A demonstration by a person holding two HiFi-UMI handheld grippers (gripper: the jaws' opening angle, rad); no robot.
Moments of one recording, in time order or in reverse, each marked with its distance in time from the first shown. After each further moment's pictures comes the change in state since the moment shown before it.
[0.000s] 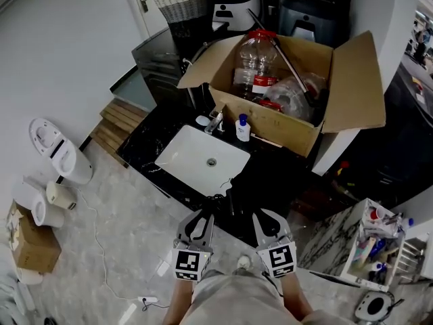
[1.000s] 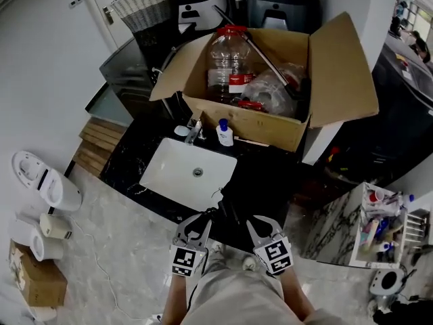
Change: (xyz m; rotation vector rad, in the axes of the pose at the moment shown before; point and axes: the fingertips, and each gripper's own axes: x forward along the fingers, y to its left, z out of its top) left arm 0.077 0.020 -0.076 0.119 0.097 -0.278; right arm 0.050 -0.014 -0.088 0.146 0.197 -0.024
